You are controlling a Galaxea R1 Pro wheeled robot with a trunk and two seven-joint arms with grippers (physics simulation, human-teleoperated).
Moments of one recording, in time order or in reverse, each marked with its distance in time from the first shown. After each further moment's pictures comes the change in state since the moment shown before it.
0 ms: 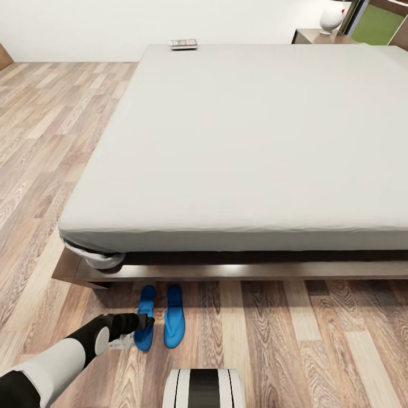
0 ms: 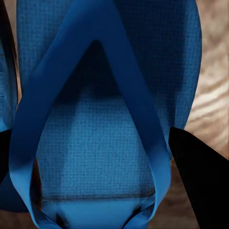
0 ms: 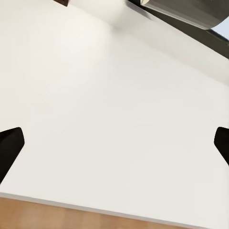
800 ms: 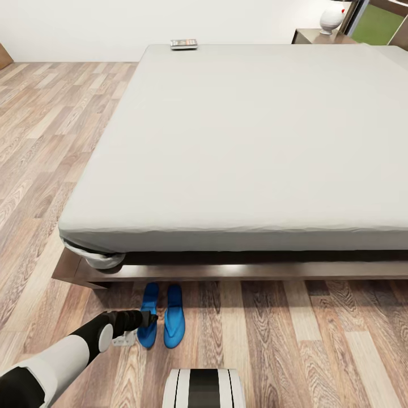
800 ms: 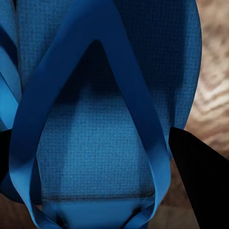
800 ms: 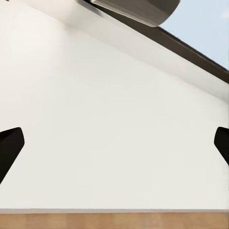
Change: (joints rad) left arm -0.015 -0.017 -0.007 0.001 -0.001 0.000 -0.001; right arm 0.000 0.026 -0.001 -0.001 -0.003 -0.010 -0.225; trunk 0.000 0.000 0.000
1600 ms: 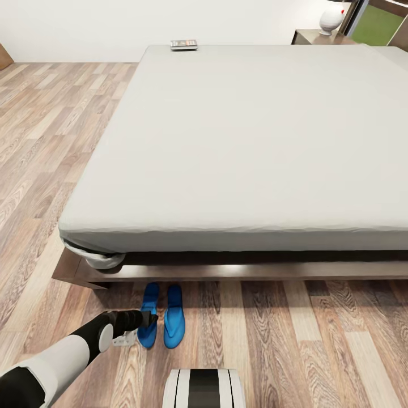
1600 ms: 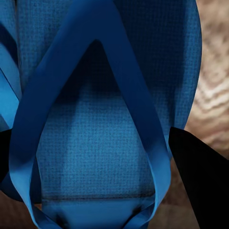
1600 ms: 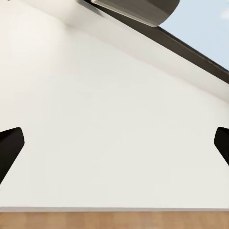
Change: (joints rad) left arm 0.000 -0.001 -0.002 0.000 0.000 0.000 -0.001; right arm 0.000 0.009 0.000 -0.001 0.002 -0.001 -0.009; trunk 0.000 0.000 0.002
